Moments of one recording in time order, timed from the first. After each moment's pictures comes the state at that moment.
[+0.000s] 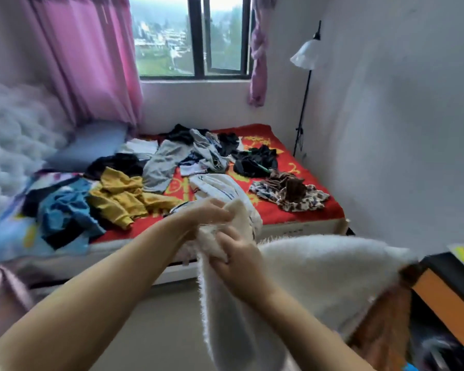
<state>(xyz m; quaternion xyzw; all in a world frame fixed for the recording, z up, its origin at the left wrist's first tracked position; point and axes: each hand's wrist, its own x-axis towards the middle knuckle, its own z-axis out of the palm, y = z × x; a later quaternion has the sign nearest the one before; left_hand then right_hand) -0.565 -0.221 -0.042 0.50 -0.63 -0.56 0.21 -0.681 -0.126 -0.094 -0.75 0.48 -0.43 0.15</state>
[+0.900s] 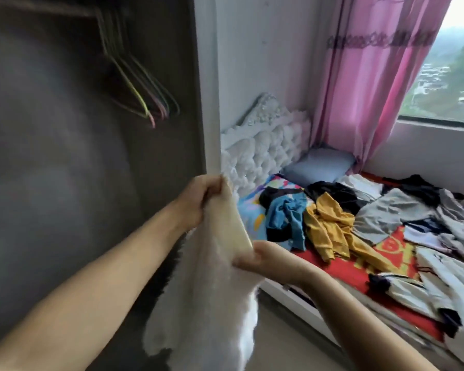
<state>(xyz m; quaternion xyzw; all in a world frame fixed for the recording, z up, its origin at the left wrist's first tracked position) -0.139 -0.032 0.035 0.55 -0.32 -0.38 0.67 -0.280 -0.141 -0.048 -0.92 0.13 -0.04 0.37</state>
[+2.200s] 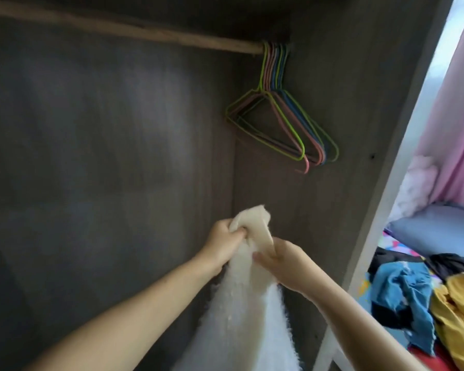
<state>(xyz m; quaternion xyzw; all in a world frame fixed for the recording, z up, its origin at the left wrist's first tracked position) 0.066 0.088 -0.010 0.73 -0.19 -0.05 0.66 -0.015 -0.038 -0.012 -0.93 0.07 -0.09 0.34</state>
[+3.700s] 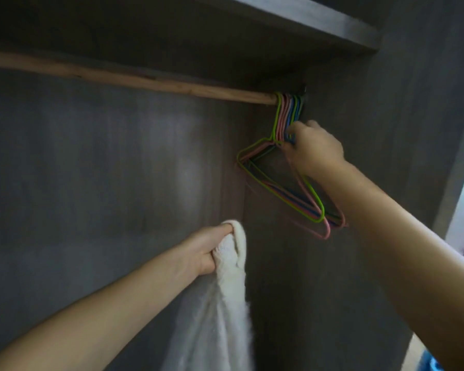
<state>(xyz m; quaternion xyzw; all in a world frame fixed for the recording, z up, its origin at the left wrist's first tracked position) 0.158 0.086 0.075 0.57 -0.02 -0.22 0.79 0.113 -0.083 0.225 -0.91 0.08 -0.40 0.01</state>
